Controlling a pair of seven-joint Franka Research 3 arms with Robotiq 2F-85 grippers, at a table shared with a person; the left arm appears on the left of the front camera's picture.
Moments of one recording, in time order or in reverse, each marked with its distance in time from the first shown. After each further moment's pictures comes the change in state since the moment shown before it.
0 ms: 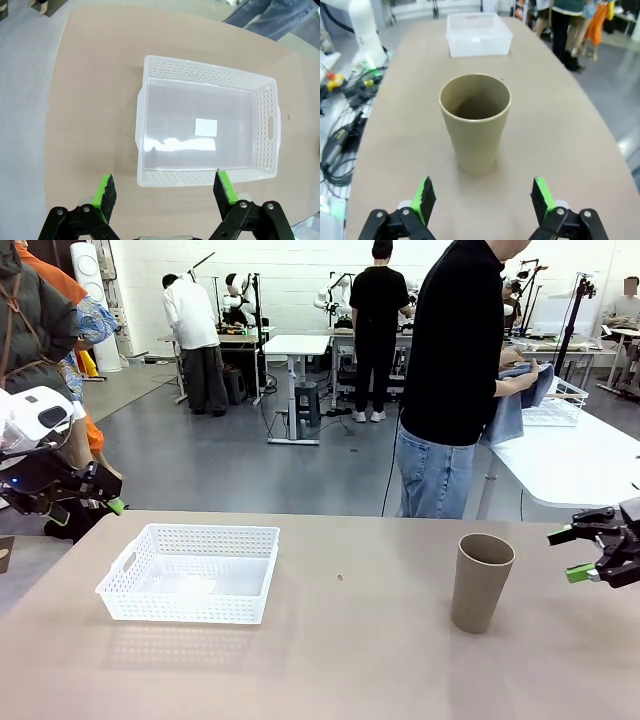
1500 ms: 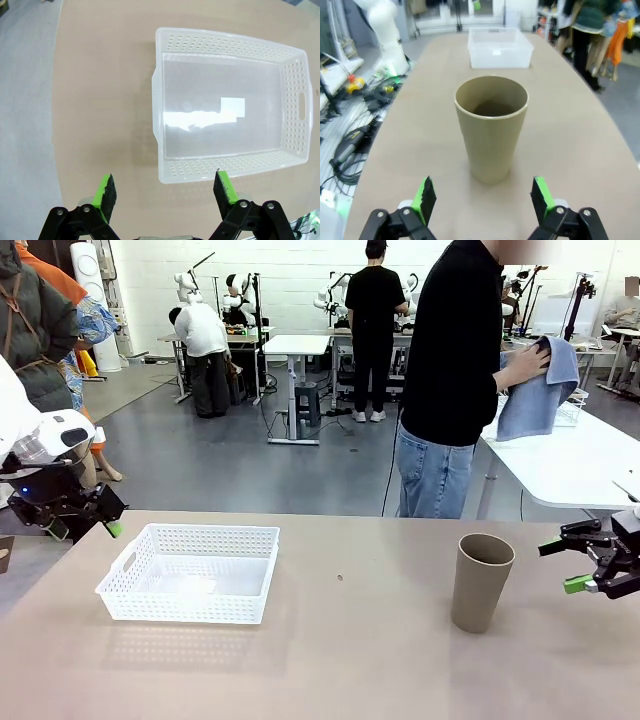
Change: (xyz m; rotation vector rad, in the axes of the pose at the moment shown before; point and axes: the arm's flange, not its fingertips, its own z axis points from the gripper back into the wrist) left arm 0.014 0.012 -0.036 0.077 0.159 -0.090; right arm -0.025 -0.007 -0.015 0.117 -0.096 0.038
